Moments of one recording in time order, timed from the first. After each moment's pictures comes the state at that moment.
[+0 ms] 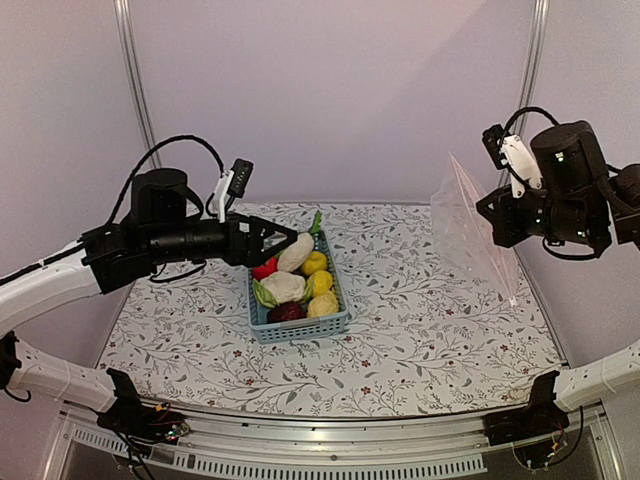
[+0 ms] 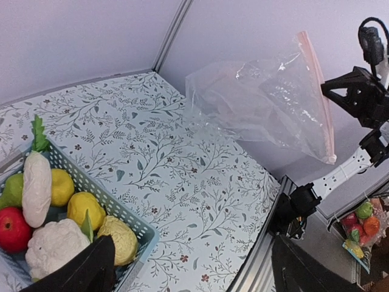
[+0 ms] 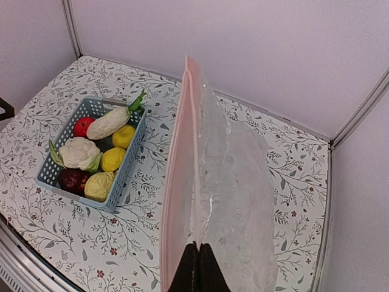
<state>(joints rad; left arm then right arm) -0.84 1.12 1.02 -0.17 0.22 -0.42 1.04 1.11 1.61 -1.15 0.60 0.30</state>
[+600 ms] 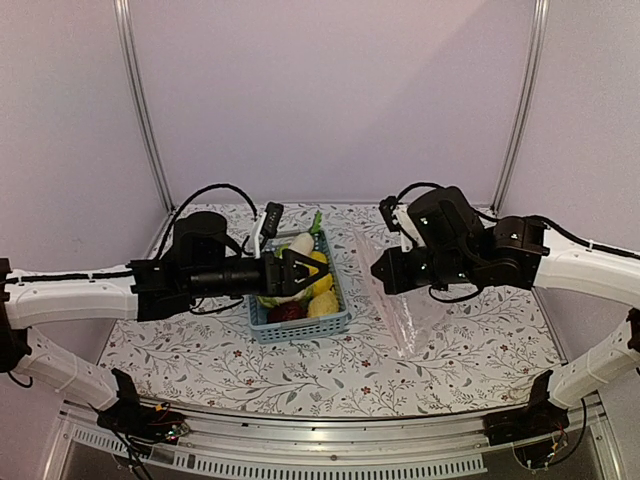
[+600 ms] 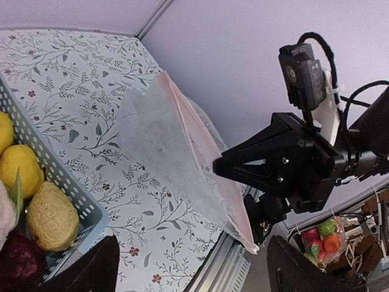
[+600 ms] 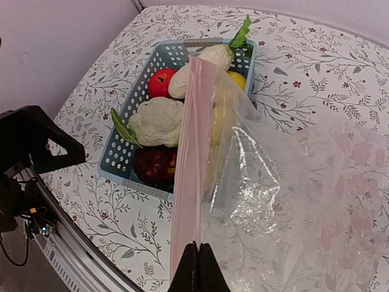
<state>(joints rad) -0.95 1.25 0.83 0.16 0.21 -0.70 1.04 1.35 1.21 -0.58 0.22 0.55</state>
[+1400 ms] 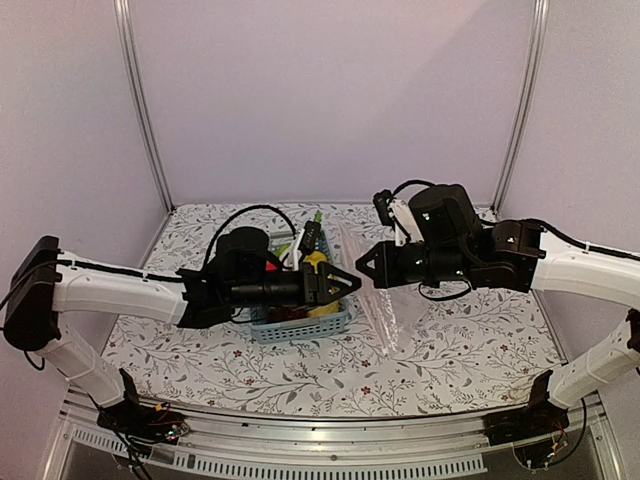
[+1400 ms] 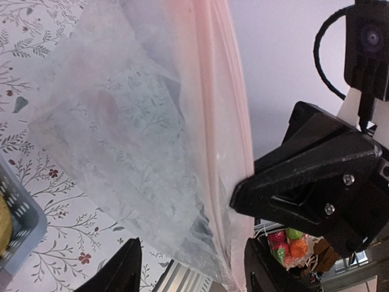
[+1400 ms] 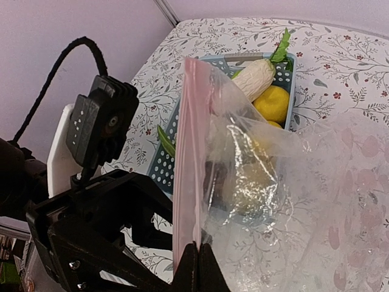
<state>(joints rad) -1.02 1.52 0.86 0.45 0.27 -0.91 1.04 1.35 1.18 -0.39 0.11 0.62</state>
